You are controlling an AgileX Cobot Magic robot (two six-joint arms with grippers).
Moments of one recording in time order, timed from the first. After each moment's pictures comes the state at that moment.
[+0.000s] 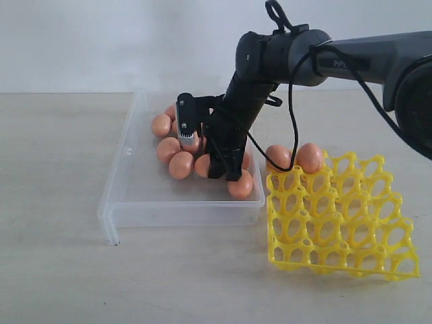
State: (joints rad) left arm -0.18 0.00 0.00 0.04 0.23 -0.08; right arm 0.37 2.33 -1.87 0.31 0.90 -1.38
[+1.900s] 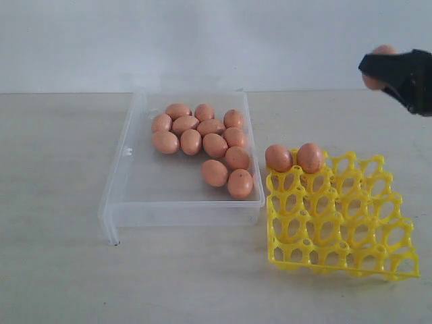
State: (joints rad) left arm -0.18 0.00 0.00 0.04 0.23 -0.08; right arm -0.43 1.76 -0.78 -1.17 -1.15 1.36
